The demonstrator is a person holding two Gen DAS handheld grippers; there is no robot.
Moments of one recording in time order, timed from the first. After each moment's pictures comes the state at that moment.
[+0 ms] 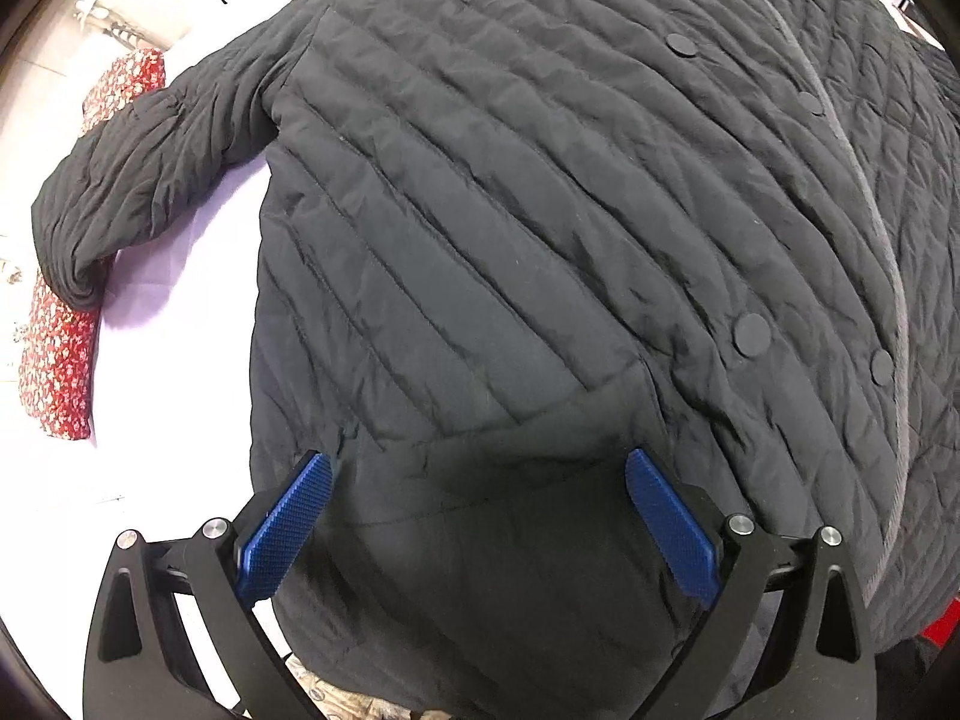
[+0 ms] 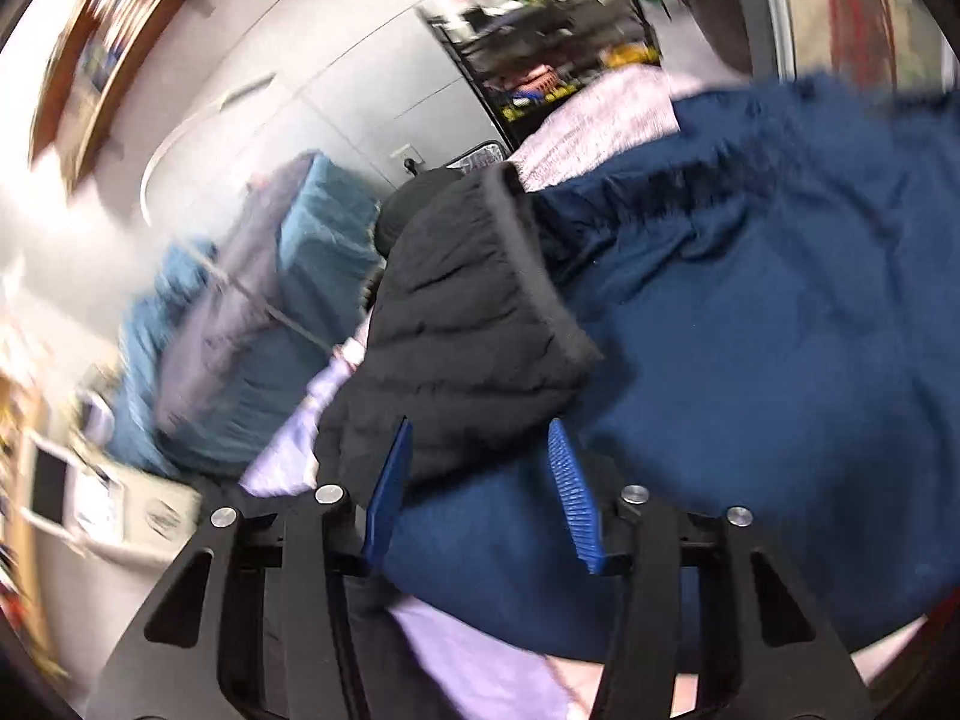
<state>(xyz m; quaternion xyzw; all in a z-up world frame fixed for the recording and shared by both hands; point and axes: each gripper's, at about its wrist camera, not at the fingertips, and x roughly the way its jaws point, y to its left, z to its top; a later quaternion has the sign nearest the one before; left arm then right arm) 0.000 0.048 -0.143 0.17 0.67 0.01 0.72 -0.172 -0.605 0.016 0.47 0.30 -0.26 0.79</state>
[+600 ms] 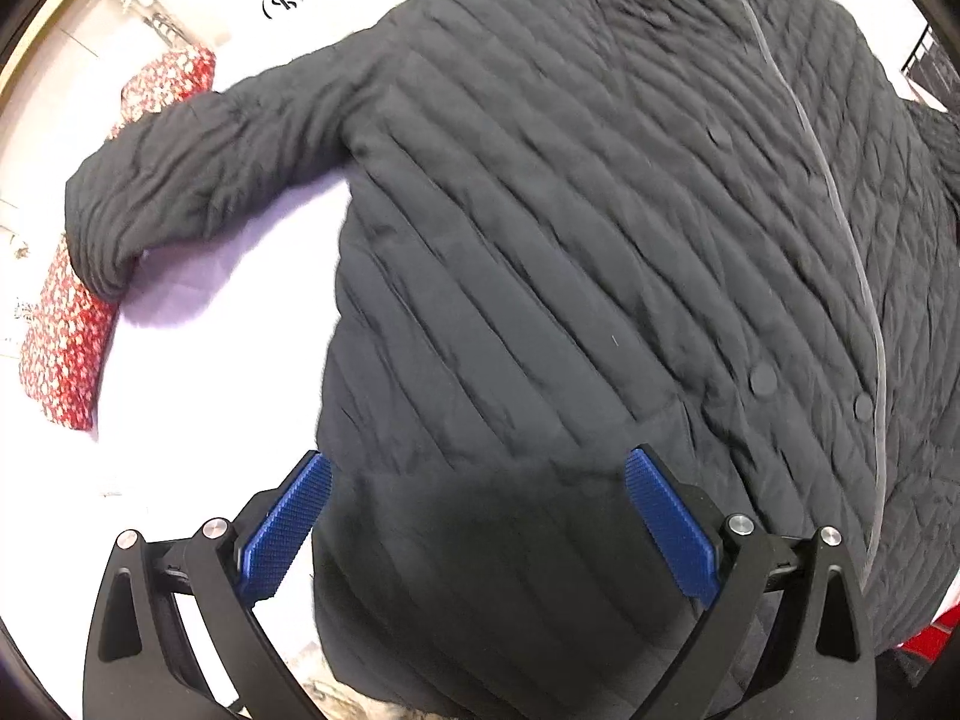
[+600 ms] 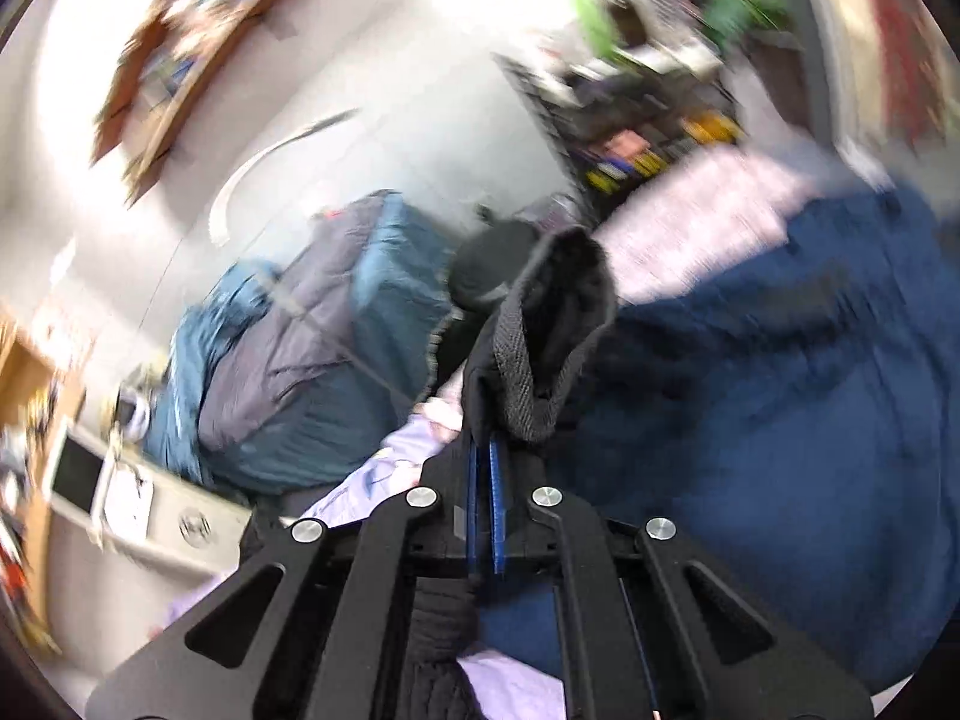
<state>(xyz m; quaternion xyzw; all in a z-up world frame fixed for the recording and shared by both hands) -0.016 0.074 -0.105 0.13 0.63 0.01 0.77 -0.104 -0.557 0.114 0.34 0.27 -0.20 0.88</state>
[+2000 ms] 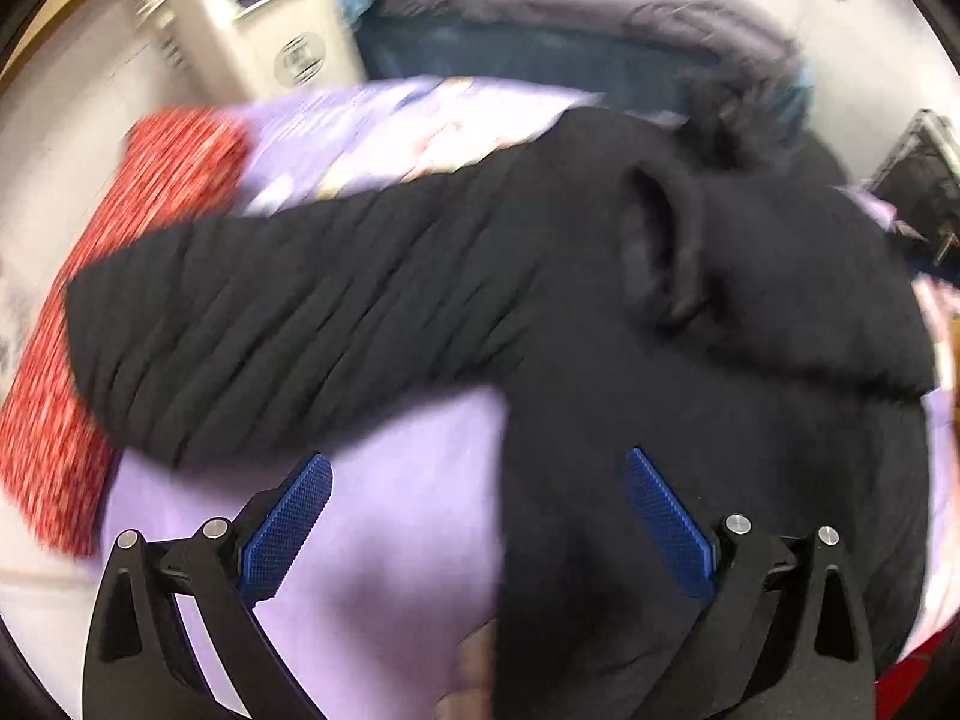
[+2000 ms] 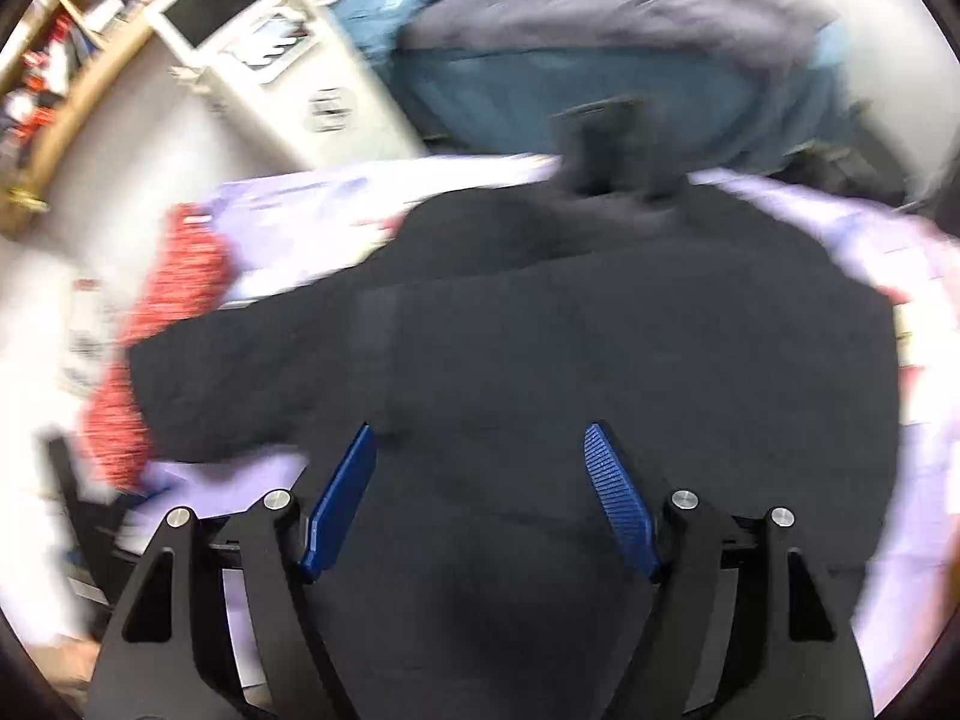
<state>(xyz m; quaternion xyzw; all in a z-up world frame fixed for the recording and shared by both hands) 0.106 0.167 -0.051 0.07 0.55 -0.06 0.83 0.109 -0.114 -0.023 0.09 0.53 0.04 0.84</state>
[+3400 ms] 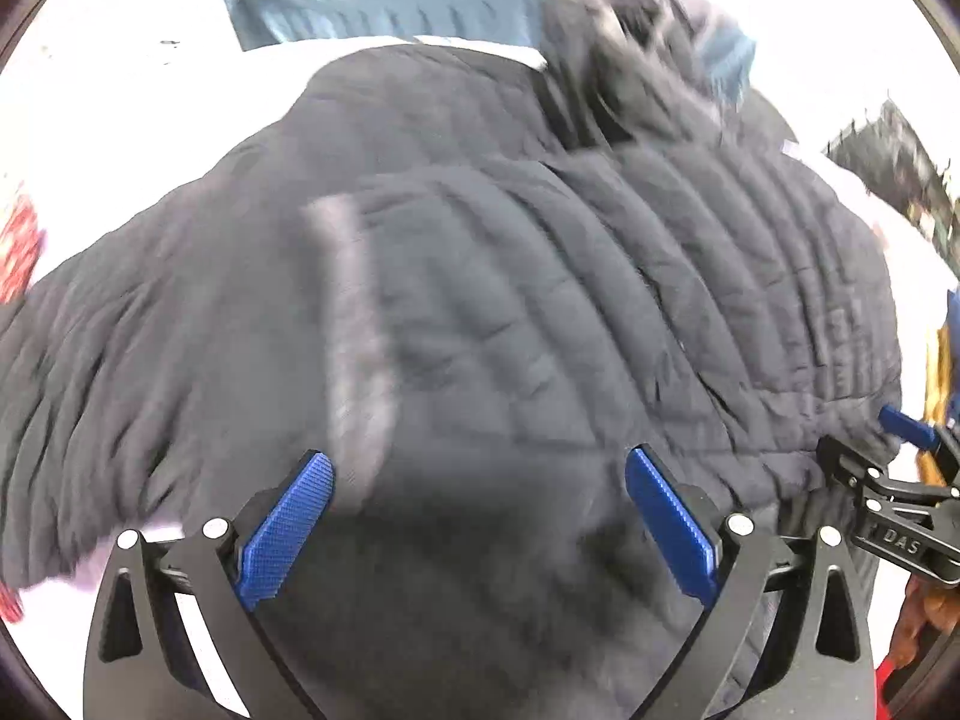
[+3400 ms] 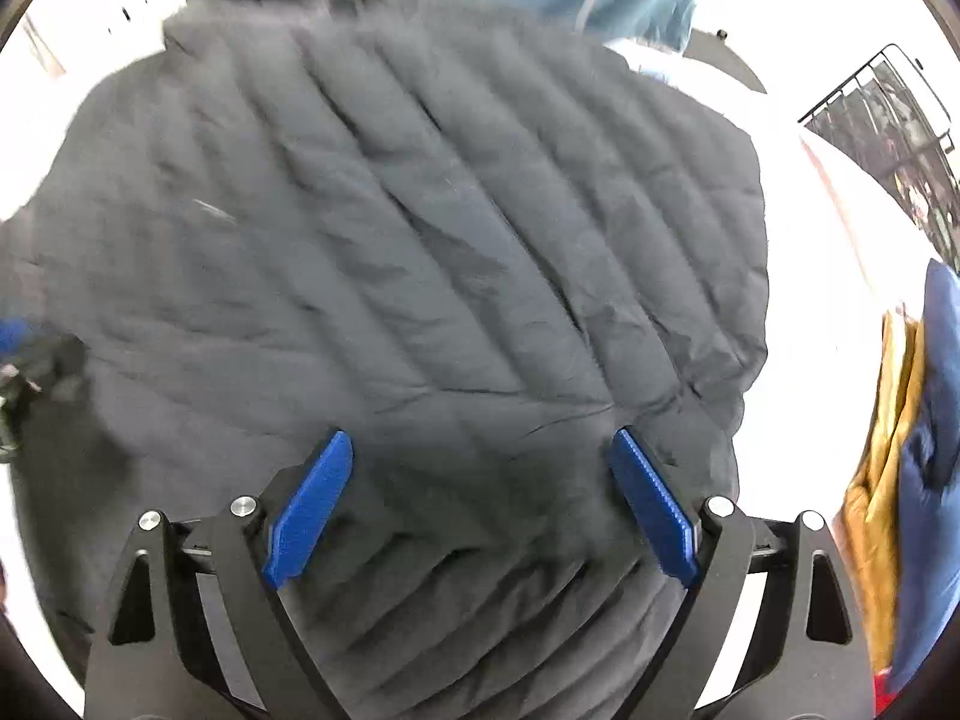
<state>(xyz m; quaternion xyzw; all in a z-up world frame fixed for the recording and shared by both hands) 0.153 0.075 -0.120 0.02 0.60 -0.12 0.79 0.105 -0.202 -0.107 0.04 0.61 -0.08 0.79</state>
